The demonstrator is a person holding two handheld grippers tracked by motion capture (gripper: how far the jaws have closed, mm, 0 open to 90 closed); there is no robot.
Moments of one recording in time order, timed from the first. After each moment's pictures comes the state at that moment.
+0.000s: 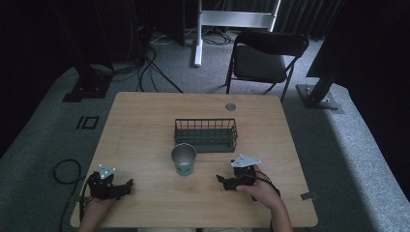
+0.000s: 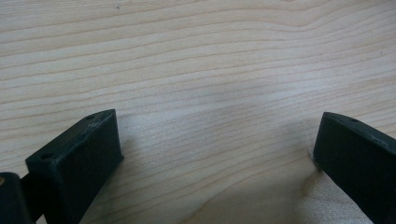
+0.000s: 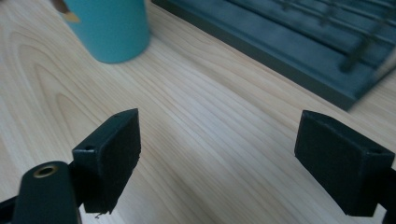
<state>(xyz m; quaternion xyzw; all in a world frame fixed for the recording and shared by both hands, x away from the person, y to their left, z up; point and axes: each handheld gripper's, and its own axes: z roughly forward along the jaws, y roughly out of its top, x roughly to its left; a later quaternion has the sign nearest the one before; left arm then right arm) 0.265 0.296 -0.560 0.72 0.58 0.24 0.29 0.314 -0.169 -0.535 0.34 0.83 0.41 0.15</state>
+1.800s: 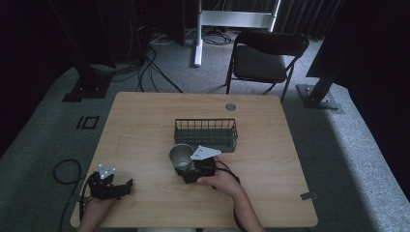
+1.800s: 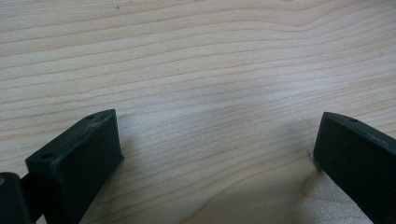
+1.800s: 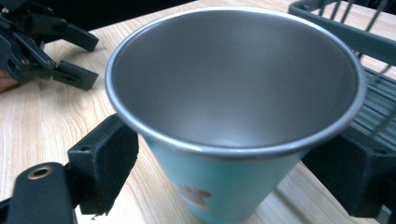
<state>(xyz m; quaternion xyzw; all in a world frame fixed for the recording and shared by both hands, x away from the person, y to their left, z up) 0.265 0.297 -0.560 0.72 0.58 0.24 0.29 0.337 -0.044 -0.522 0.25 0.82 0.50 0.11</state>
